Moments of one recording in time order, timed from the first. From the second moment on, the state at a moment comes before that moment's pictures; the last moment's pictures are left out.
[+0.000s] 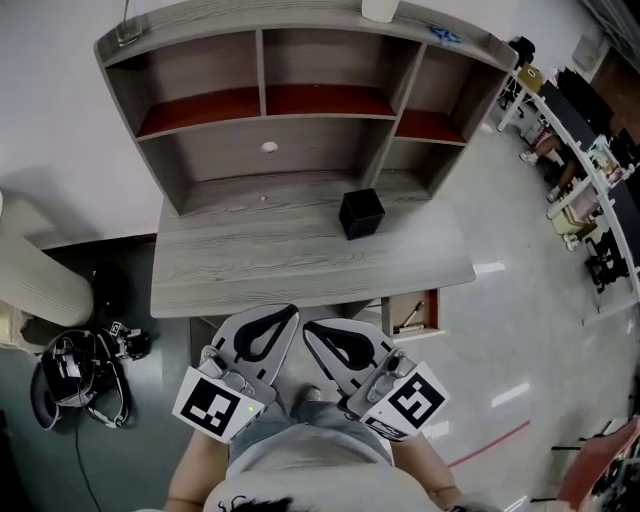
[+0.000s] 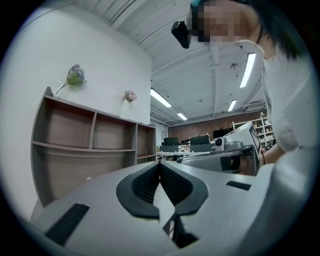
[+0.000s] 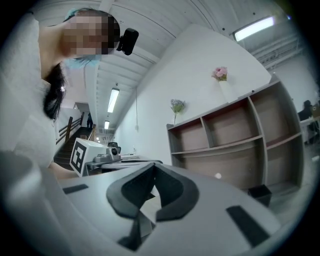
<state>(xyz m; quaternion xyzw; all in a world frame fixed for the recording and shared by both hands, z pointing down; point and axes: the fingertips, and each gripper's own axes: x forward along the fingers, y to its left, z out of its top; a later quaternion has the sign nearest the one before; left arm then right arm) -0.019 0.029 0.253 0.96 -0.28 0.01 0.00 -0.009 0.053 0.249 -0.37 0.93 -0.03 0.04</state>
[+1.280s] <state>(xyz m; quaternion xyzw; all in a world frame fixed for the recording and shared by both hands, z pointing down) -0.193 -0.146 0.261 0.98 -0.22 0.00 0.03 -0.169 -0.132 0.240 -0.45 0.89 -0.03 0.05</state>
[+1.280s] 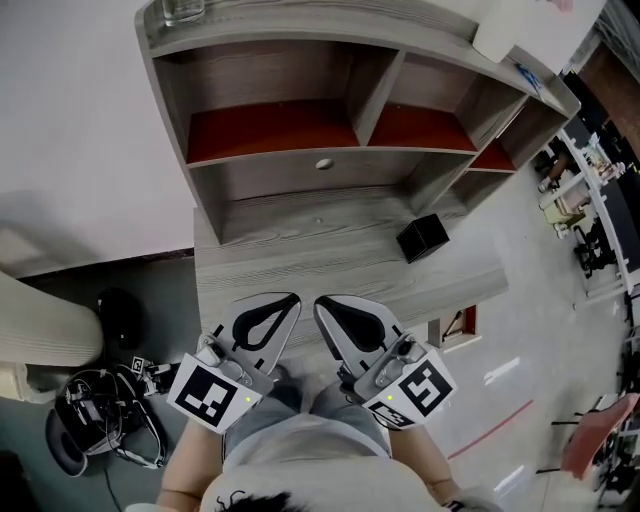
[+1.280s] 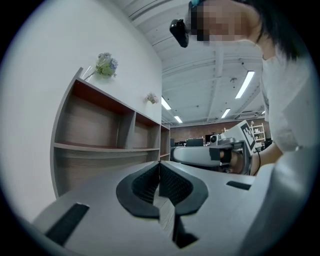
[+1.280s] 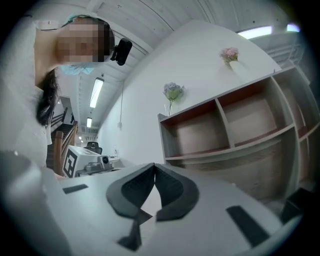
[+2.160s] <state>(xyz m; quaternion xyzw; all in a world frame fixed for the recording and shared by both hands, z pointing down) -0.183 -0.214 0.275 0.97 -0.23 0.00 0.04 -0.157 -0.206 0.273 -0.44 0.89 -0.06 0.00</state>
